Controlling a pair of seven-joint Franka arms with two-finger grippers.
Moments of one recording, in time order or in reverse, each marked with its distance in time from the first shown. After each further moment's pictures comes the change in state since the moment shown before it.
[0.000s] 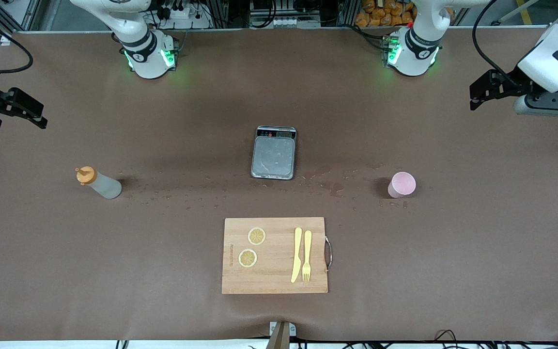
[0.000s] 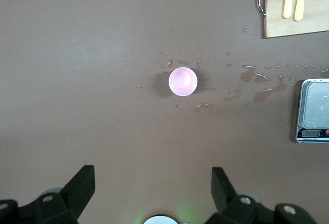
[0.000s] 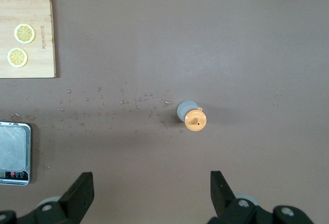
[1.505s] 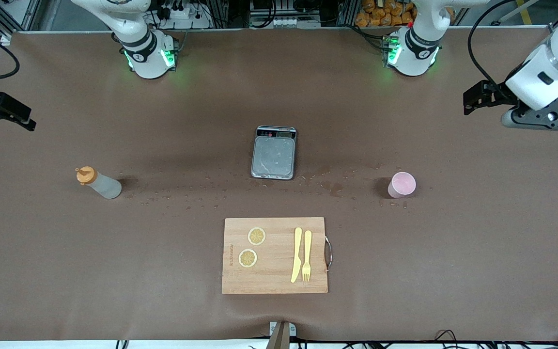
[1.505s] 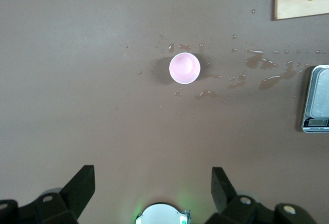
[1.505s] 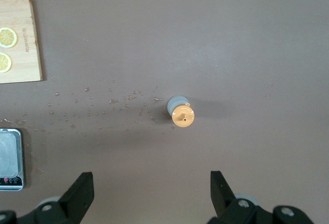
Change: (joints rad) left arm -0.001 0.048 0.002 -0.015 0.000 -0.029 0.001; right arm -0.068 0.013 -0.004 -0.011 0.000 -0.003 0.000
